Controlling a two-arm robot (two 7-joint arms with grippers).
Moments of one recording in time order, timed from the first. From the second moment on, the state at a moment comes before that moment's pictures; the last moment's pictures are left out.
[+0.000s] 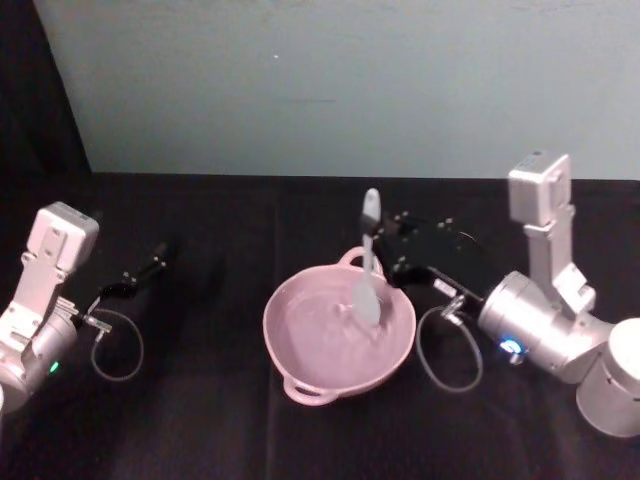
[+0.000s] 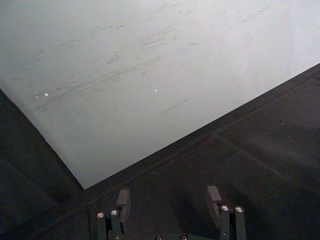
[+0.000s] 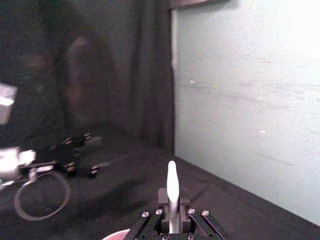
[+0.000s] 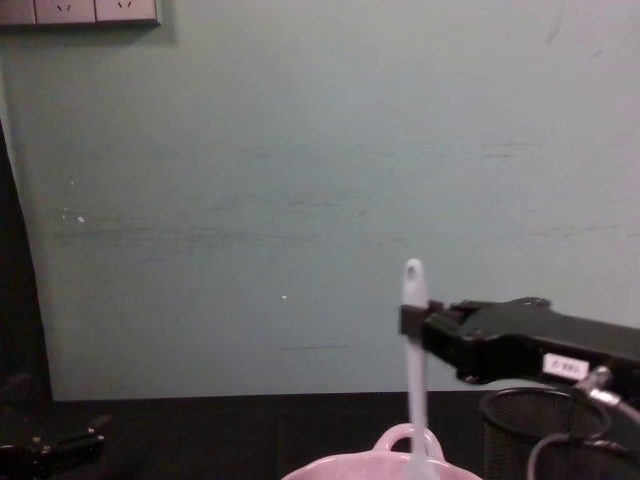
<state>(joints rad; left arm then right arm) -0.20 0.60 0.45 -1.41 -0.25 -0.12 0.03 0.24 0.41 -0.41 -1.58 0.39 0.01 0.42</state>
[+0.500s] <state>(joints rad) -0.20 0.60 0.45 -1.41 -0.25 -0.12 0.03 0.26 0.37 -0.50 -1.60 0.35 0.02 0.47</state>
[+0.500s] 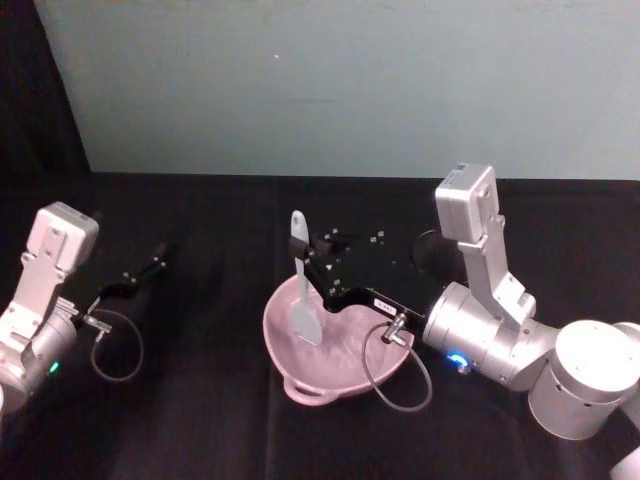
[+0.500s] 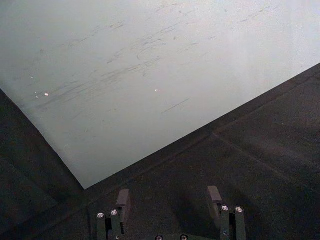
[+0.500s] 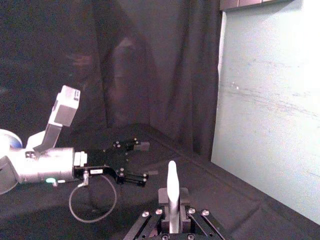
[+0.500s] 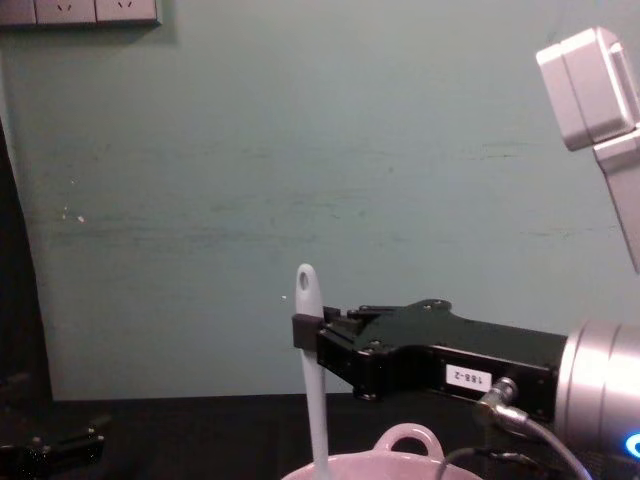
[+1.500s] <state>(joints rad) -0.20 0.60 0.45 -1.41 -0.25 -0.12 0.03 0.28 0.36 -0.40 -1.49 0.41 -0.02 0.42</state>
